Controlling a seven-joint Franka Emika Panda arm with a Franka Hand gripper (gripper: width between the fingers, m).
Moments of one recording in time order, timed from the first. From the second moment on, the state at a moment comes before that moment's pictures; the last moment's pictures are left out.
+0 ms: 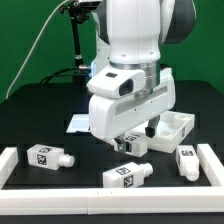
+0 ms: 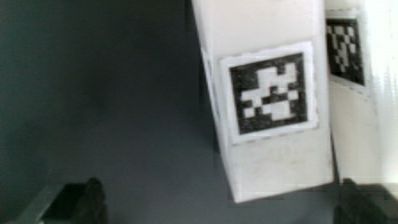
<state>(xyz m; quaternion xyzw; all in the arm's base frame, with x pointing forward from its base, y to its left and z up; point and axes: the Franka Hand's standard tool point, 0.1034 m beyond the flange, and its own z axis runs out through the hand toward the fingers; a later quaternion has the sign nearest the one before) 0.510 0.027 0.028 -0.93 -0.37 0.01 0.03</state>
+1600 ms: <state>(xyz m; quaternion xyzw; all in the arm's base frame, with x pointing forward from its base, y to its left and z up) 0.505 -0.025 0.052 -0.92 -0.39 0.04 0.03</state>
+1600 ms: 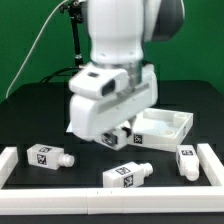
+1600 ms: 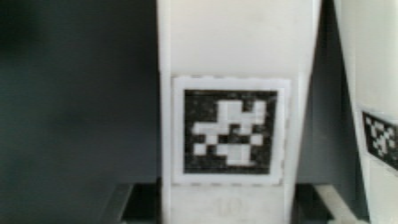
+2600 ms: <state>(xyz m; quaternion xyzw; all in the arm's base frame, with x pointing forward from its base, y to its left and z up) 0.462 -0.120 0.052 -0.92 -0.40 0.05 0.03</state>
